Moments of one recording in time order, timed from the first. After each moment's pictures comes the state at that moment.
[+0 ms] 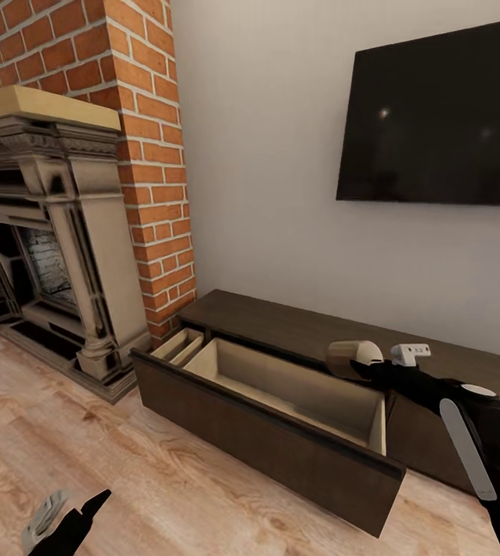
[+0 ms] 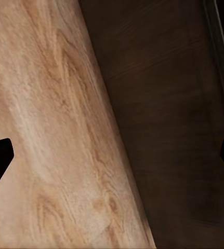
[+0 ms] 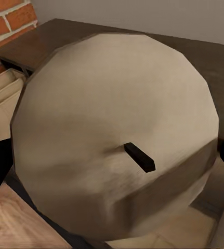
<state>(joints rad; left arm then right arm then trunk) 0.14 0.03 0.40 -1.46 0.91 0.59 -0.02 -0.41 -0.27 -0.08 -1.62 -0.29 0.83 0.26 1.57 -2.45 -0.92</state>
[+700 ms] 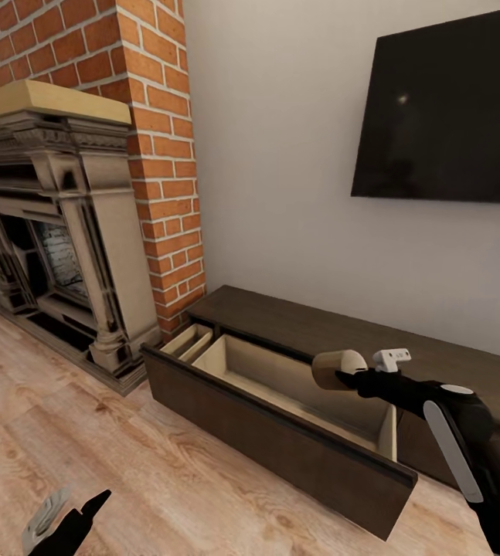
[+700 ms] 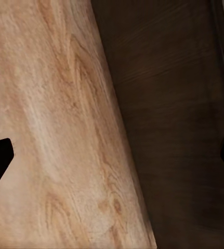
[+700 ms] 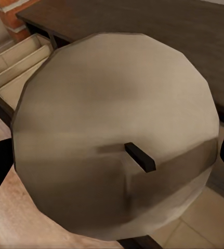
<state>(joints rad) 0.14 0.03 0.40 -1.46 0.91 0.59 -0.03 -0.41 -0.26 0.00 -1.62 -0.29 0.89 0.26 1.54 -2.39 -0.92</state>
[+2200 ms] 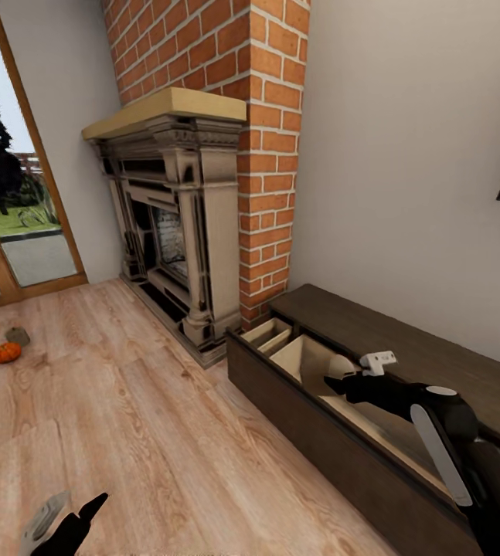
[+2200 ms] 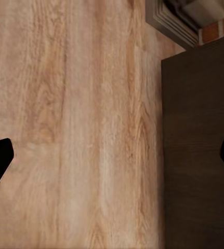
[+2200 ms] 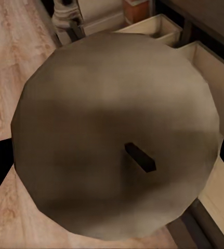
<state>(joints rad) 0.14 0.03 0.40 -1.43 0.91 0.55 -0.03 -0.41 -0.25 0.07 -1.61 -0.29 0.89 0.25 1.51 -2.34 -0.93</state>
